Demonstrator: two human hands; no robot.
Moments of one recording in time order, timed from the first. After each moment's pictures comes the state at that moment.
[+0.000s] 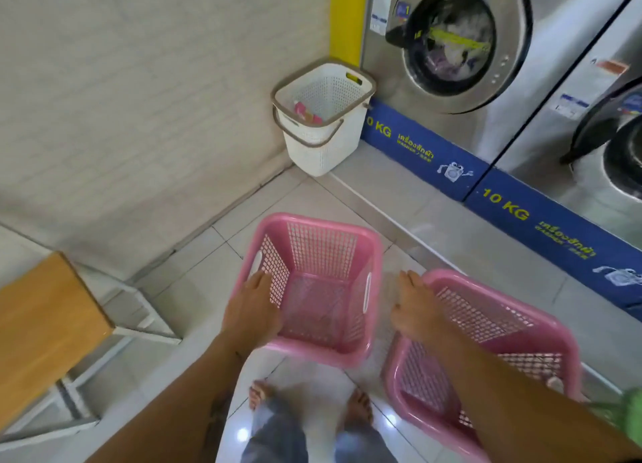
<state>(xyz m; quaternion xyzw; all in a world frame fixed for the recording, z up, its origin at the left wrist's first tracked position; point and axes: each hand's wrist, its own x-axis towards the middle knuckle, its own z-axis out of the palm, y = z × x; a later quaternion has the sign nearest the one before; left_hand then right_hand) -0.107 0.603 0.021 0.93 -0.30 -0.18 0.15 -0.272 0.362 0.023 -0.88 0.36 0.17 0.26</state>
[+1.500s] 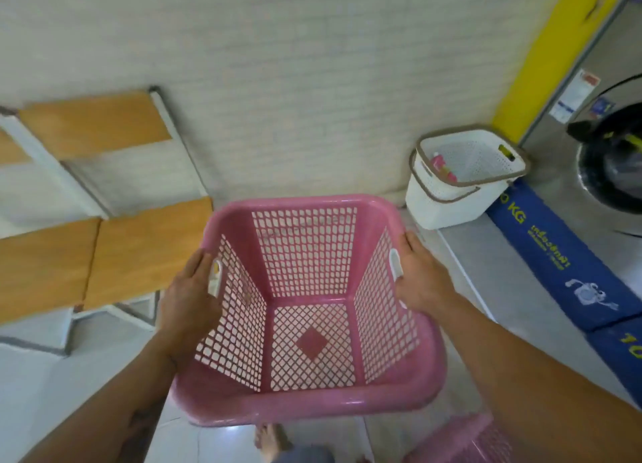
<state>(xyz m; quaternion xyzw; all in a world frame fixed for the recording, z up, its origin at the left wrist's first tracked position) -0.104 0.814 0.099 0.99 0.01 0.02 0.13 -0.096 0.437 0.105 -0.98 0.05 0.09 0.17</state>
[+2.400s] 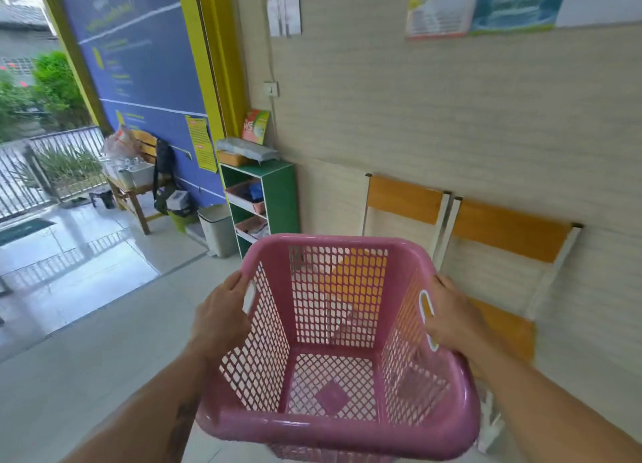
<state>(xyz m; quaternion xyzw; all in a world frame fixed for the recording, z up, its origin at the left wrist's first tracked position) -0.481 1.317 0.225 0.91 0.38 0.16 0.05 -0.193 1.060 0.226 -0.91 -0.39 0.01 0.17</state>
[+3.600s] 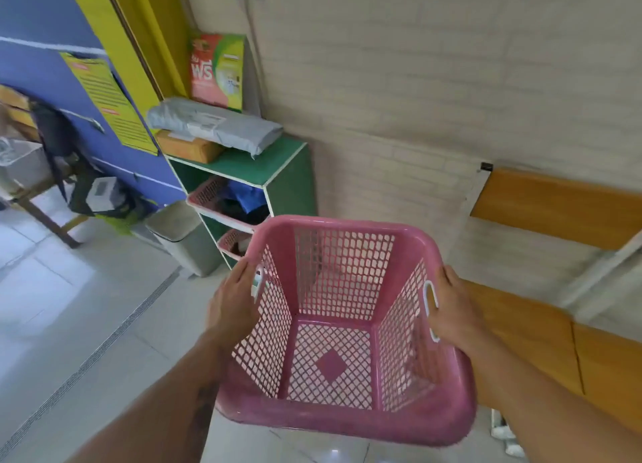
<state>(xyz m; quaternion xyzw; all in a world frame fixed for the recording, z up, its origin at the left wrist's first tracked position) -0.214 1.996 0.123 0.93 0.32 0.09 0.14 0.000 1.695 0.117 -0.95 -0.23 0.11 0.17</state>
